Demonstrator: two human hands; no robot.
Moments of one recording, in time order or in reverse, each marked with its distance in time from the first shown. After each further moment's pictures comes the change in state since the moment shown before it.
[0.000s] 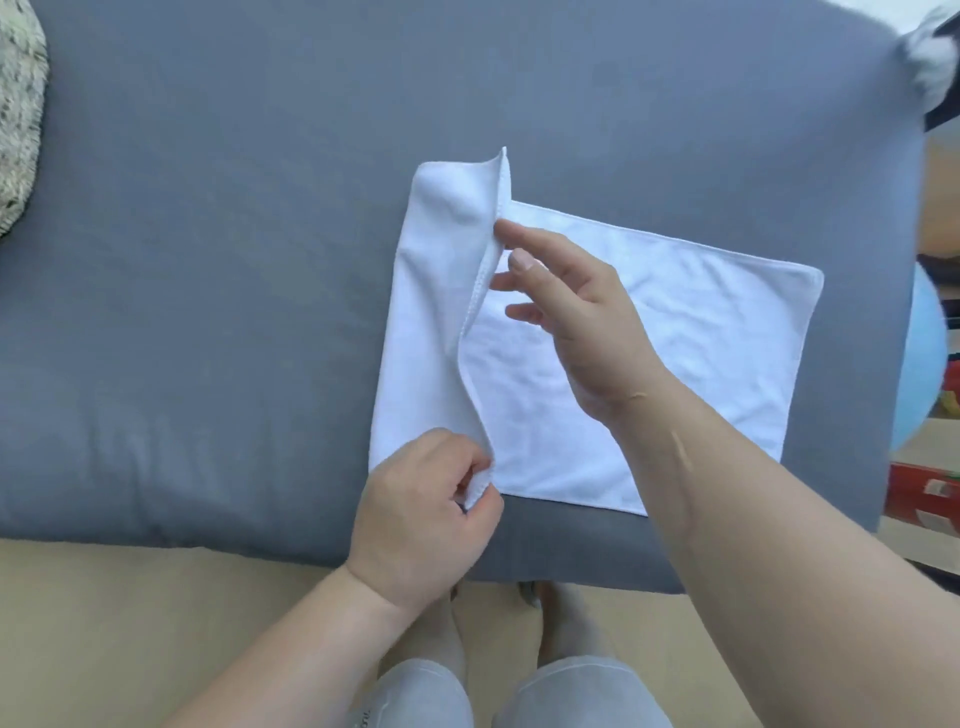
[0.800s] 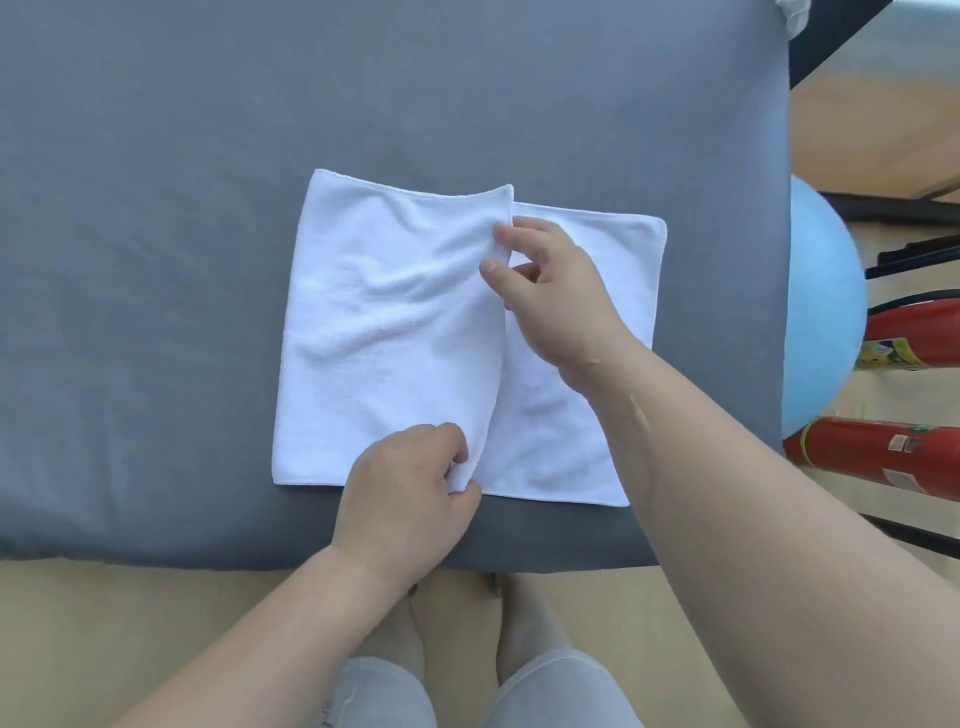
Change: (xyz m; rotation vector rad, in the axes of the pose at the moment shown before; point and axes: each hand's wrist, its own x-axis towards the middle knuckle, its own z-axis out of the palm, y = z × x) left_hand 0.006 0.088 0.112 0.245 -0.314 -0.088; right_hand -0.014 0.043 -0.153 -0.236 0.097 0.071
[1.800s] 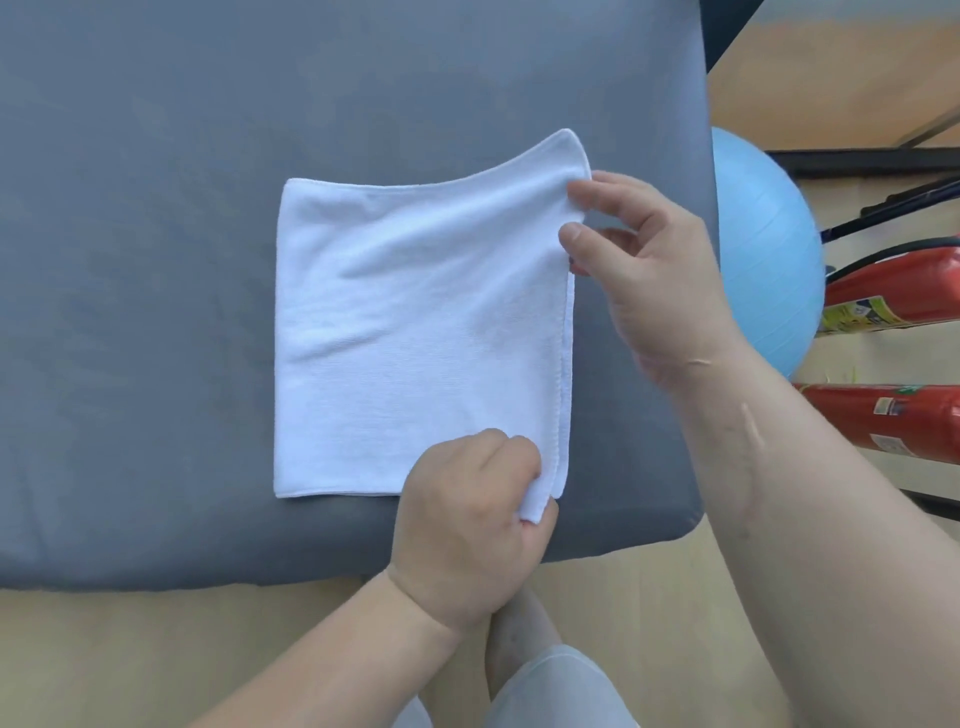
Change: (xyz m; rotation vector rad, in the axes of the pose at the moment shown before) left_hand 0.007 0.110 0.054 -0.060 0.229 0.360; right_hand -0.024 0.049 -0.124 0.227 0.263 -0.119
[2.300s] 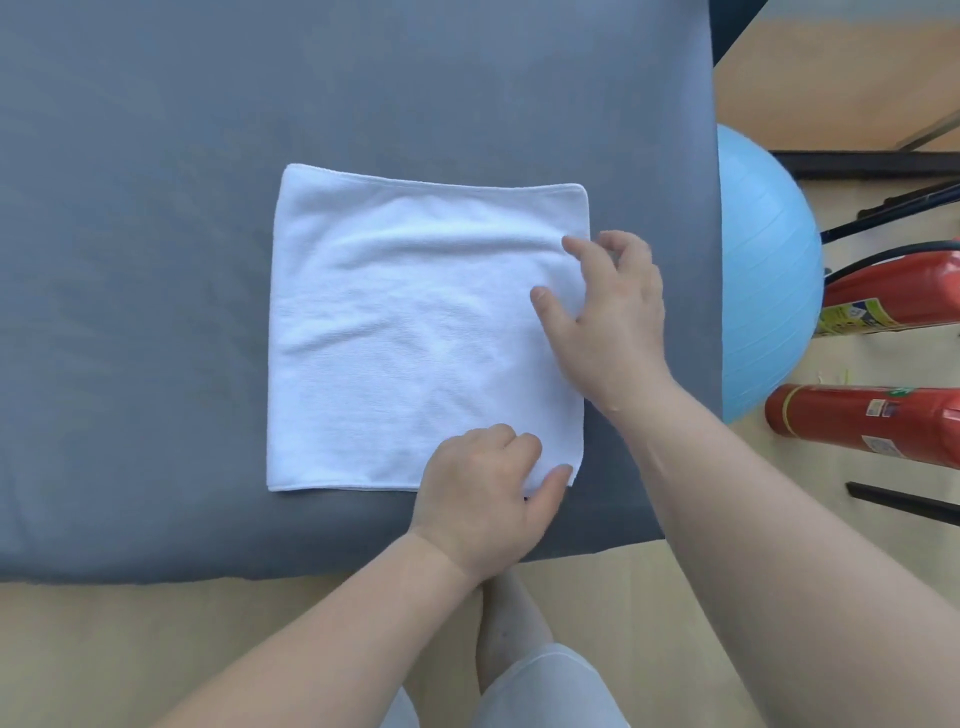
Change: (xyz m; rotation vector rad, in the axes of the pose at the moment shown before) left_hand -0.010 -0.026 0.046 0.067 -0.165 -0.091; right_hand -0.018 0.047 0.021 -0.749 0.026 -0.011
